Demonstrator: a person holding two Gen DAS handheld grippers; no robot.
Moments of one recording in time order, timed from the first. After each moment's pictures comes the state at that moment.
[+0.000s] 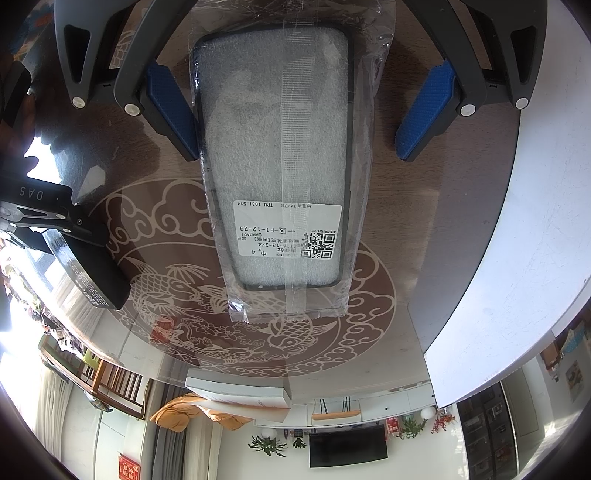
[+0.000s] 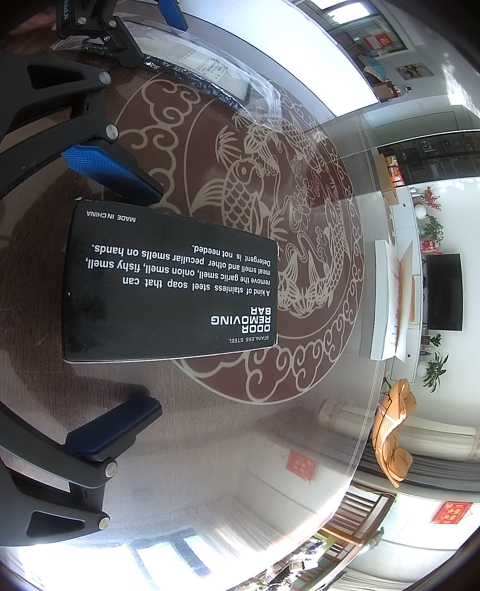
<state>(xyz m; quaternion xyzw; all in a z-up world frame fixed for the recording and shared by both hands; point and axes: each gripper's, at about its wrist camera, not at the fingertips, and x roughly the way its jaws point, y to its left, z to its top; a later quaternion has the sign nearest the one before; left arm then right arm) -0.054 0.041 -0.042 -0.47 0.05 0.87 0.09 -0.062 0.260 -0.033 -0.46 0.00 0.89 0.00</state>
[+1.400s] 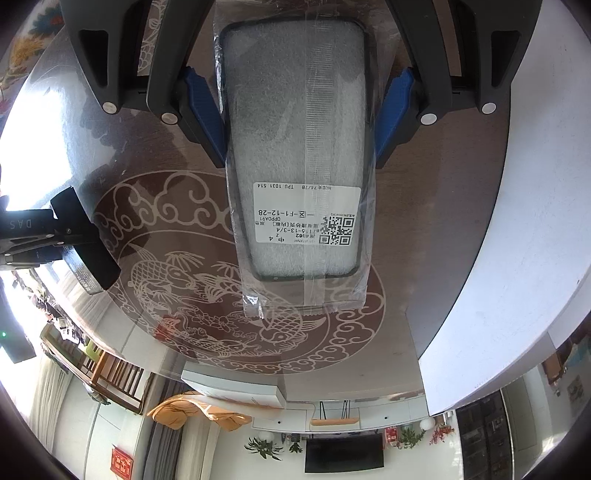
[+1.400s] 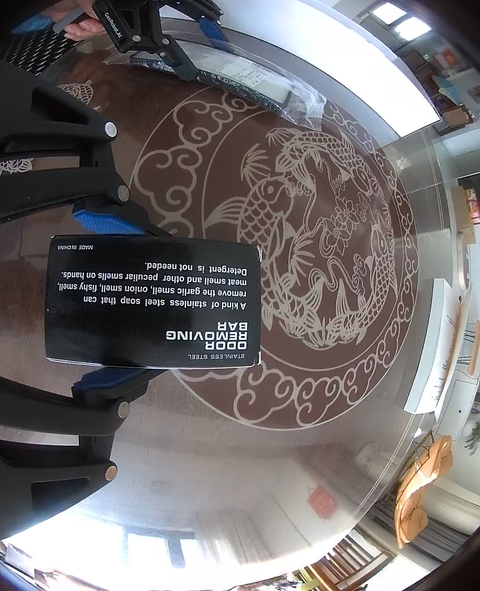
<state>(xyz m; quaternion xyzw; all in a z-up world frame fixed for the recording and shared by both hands) -0.051 0.019 -0.024 -0.48 0.02 0.87 0.10 -0.088 0.265 0.014 -0.59 -0.06 0.80 -0.07</state>
